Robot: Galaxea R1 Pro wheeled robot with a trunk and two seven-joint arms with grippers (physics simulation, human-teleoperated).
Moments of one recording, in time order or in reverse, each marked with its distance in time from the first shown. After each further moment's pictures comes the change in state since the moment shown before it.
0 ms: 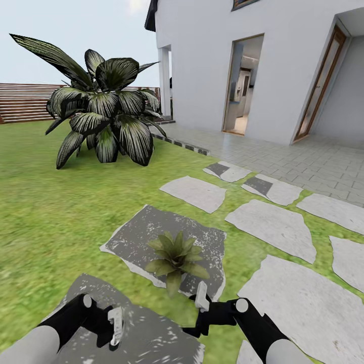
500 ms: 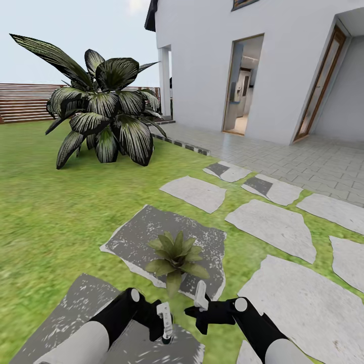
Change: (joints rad) left arm -0.009 -0.281 -0.007 -0.053 -0.031 0.047 0.001; right arm 0.000 0.005 0.000 -0.009 -0.001 0.002 0.003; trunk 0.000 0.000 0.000
